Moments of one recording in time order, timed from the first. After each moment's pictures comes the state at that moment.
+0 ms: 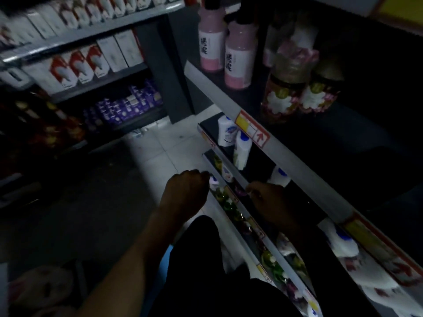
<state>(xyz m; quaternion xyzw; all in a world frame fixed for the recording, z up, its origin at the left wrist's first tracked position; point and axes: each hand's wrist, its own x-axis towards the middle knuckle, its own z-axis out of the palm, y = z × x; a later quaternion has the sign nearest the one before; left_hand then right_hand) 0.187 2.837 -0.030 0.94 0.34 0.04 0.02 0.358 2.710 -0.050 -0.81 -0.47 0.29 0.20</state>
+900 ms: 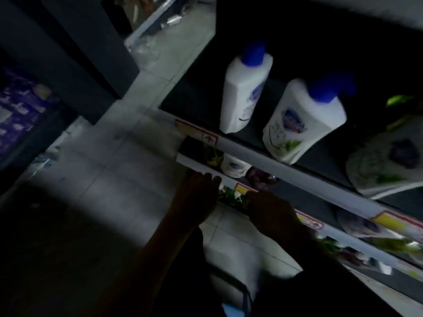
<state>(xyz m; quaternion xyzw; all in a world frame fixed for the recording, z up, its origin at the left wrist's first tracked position) 0.277 3.079 -0.345 1.00 0.00 -0.04 -0.01 0.330 2.915 -0.330 -0.91 -0.29 0.29 -0.06</state>
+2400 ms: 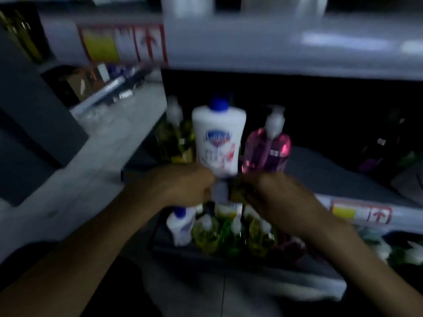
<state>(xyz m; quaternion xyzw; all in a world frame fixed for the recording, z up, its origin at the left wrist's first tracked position) 0.350 3.104 -0.483 0.97 -0.19 -0.14 0.03 0.342 2.903 -0.490 -0.94 -0.30 -0.02 0.13</state>
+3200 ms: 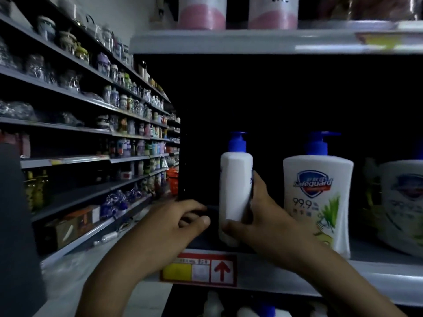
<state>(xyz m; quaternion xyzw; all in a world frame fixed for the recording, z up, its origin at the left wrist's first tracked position) 0.373 3.220 -0.306 0.91 -0.12 0.20 0.34 0.394 3.025 -0.295 -0.89 -0.24 -0.17 0.35</state>
